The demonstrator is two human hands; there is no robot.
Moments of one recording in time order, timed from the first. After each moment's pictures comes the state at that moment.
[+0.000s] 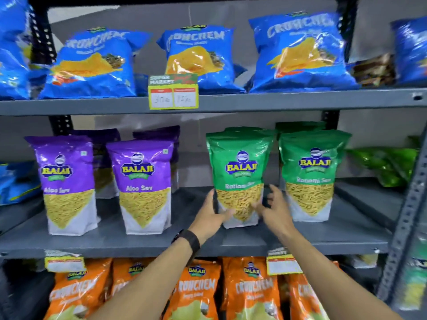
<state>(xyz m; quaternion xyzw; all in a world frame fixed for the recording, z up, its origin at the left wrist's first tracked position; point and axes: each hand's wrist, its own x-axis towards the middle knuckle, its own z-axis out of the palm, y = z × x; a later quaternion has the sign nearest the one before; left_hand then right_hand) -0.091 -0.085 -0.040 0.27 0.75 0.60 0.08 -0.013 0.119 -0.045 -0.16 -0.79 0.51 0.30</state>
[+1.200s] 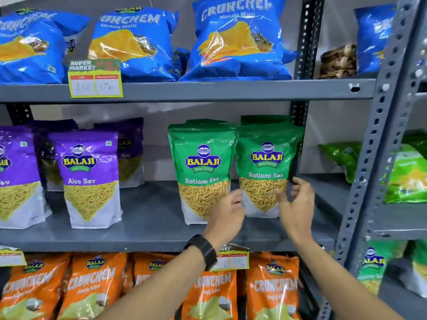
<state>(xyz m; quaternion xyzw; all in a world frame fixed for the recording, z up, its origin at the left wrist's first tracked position) 0.031 0.075 -0.018 0.30 0.76 0.58 0.02 0.080 0.255 -0.035 -0.20 -0.73 0.42 0.51</state>
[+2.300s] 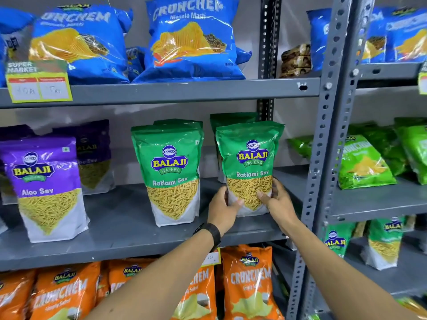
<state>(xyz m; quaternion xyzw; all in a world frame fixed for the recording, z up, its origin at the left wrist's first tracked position) 0.010 0.162 -0.050 0.26 0.77 0.58 0.06 0.097 0.318 -0.043 -0.19 -0.71 0.59 0.33</state>
